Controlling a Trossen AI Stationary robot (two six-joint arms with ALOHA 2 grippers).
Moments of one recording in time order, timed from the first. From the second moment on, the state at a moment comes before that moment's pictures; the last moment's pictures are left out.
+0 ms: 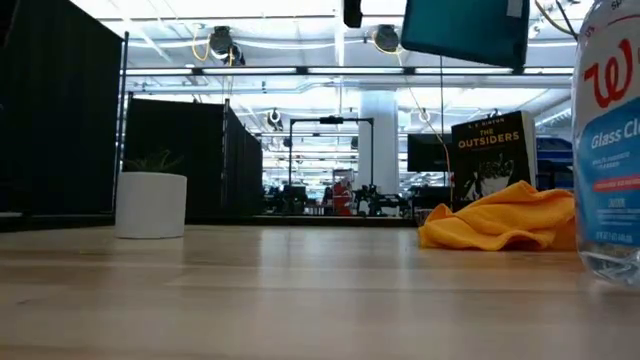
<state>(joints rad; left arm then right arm) -0.18 1.81 1.23 0.63 -0.15 -0.09 0.95 1.17 0.81 -0.14 0.80 0.33</state>
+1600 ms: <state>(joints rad) -0.18 1.84 1.25 0.62 -0.12 -0.09 0.95 1.17 0.81 -0.31 0.75 0.56</state>
